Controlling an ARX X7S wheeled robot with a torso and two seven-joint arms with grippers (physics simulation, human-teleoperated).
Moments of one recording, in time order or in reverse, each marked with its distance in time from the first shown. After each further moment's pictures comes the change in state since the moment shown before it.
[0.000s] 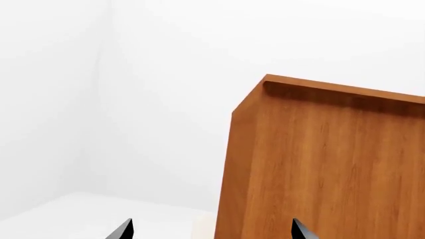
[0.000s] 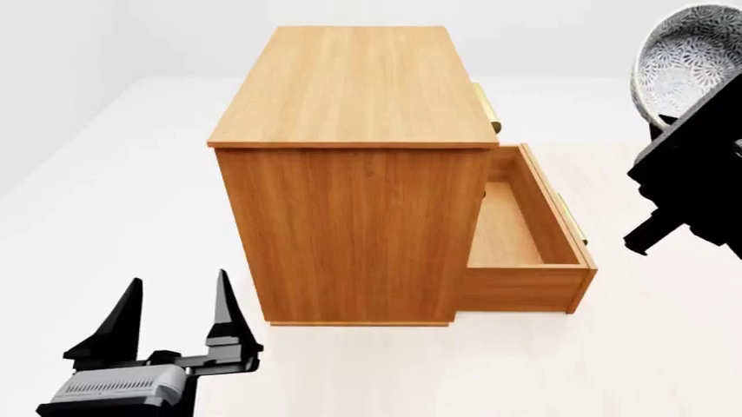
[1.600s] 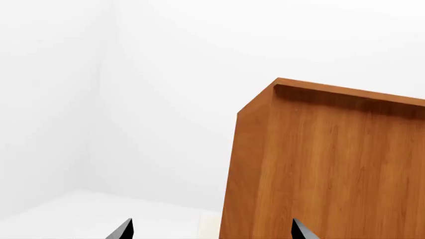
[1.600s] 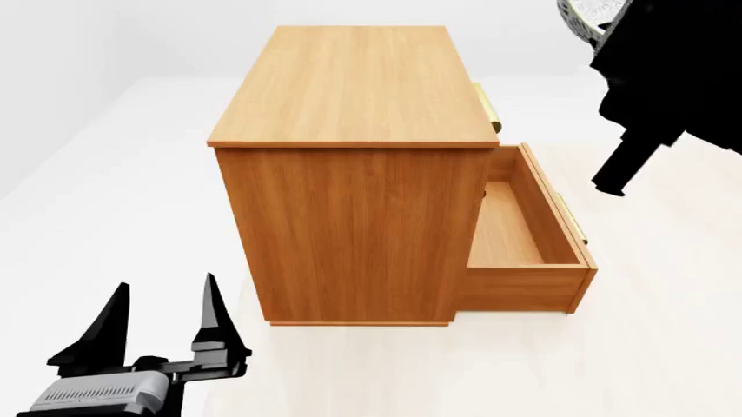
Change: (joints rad) left arm 0.031 -0.038 -0.013 0.021 -0.034 0.015 -0.006; right arm 0.625 -0.224 -0.263 -0.089 -0.124 0.321 -0.508
